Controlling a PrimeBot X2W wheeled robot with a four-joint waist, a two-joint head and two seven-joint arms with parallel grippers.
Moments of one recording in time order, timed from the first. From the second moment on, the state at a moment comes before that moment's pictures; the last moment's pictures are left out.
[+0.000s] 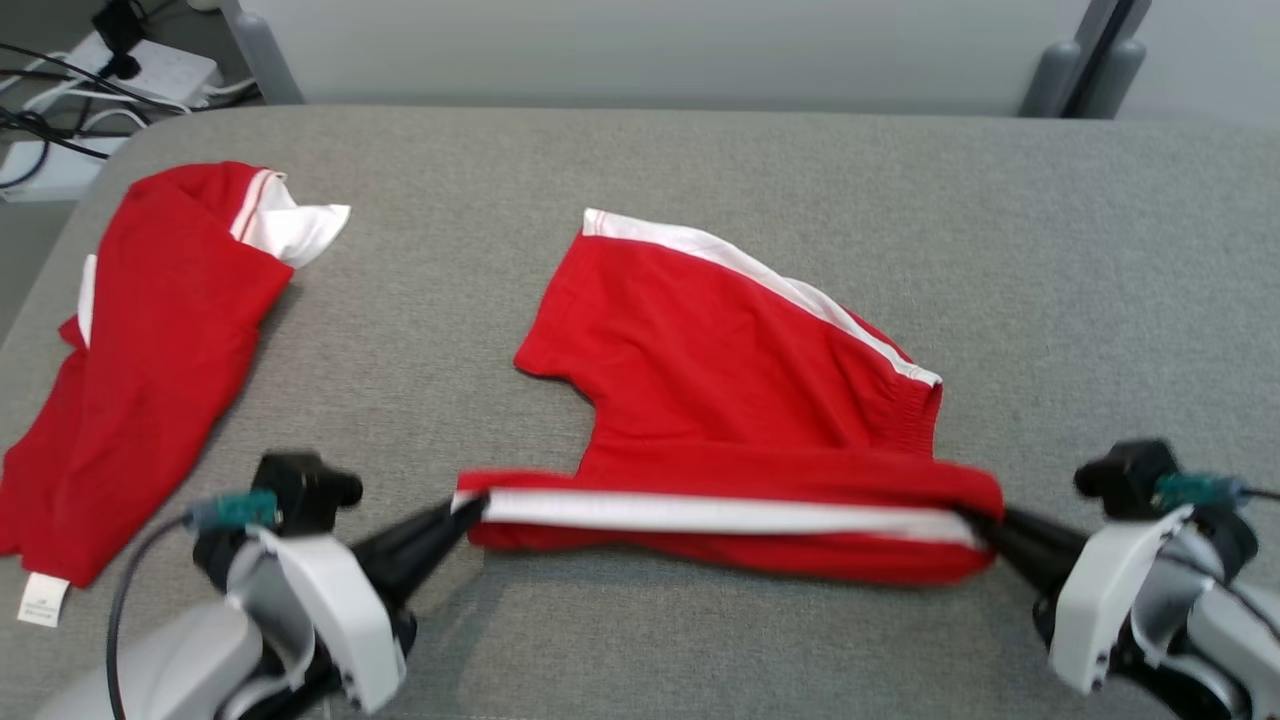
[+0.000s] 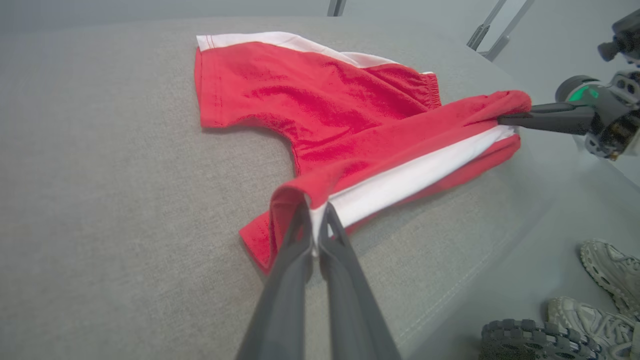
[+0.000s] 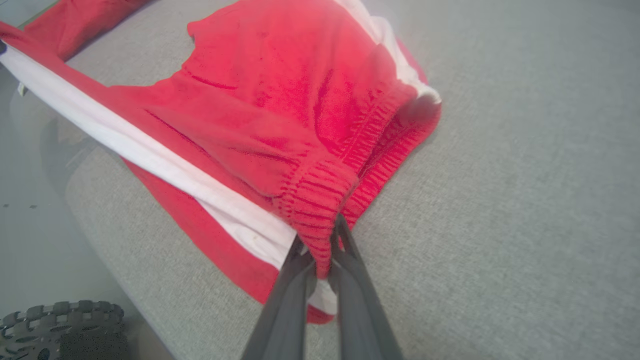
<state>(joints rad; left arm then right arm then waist) -0.46 0.66 -1.01 0.19 -1.04 -0.13 -0.07 -0.50 -0.70 1.05 0.31 0.97 0.13 -0.05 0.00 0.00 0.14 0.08</state>
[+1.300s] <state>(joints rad) -1.16 0.38 -0.93 0.91 -0.85 -0.12 -0.19 -0.90 -0.21 0.68 0.70 0.69 0.13 -0.25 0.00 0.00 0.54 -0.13</state>
